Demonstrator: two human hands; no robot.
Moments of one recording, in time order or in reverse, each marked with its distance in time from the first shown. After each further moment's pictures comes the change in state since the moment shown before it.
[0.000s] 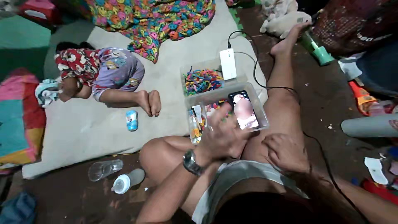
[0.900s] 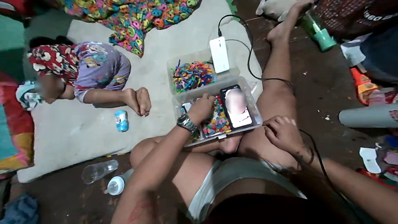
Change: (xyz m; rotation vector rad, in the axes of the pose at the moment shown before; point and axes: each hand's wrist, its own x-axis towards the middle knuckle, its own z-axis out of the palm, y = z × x) left_hand 0.021 -0.094 0.058 0.222 -1.040 -0.549; right_hand 0.034 0.035 -0.007 0.012 0.221 0.162
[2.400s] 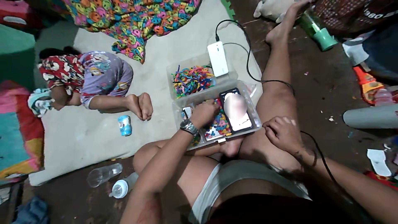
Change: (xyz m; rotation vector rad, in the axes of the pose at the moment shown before) left_hand 0.020 -0.008 0.015 0.072 -0.012 0.180; right_hand 0.006 0.003 0.003 0.010 0.034 -0.007
